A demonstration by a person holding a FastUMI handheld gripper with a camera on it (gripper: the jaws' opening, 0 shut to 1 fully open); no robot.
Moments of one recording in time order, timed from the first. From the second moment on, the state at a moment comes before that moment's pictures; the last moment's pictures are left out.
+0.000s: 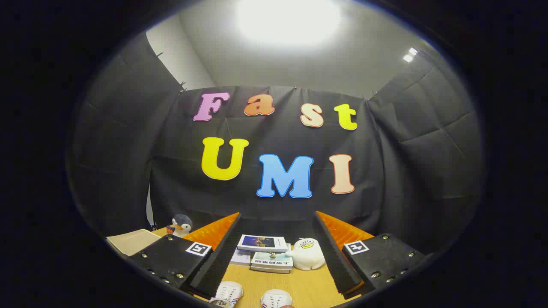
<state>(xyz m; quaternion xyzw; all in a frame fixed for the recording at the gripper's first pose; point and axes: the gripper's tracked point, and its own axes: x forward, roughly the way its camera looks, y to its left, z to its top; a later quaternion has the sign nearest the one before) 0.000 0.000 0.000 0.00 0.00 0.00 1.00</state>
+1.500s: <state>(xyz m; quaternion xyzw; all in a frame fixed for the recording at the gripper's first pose) -0.027 0.036 -0.037 0.11 0.07 0.06 0.99</state>
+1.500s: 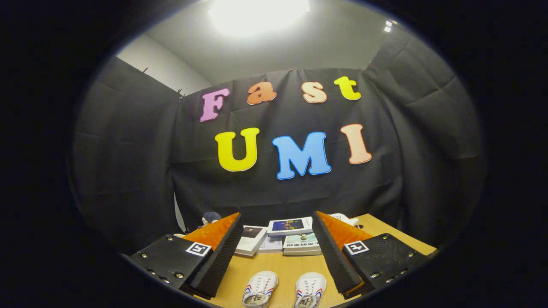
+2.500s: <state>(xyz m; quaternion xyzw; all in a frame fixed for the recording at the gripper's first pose) -0.057 0.167 -0.145 0.39 0.28 0.20 0.85</state>
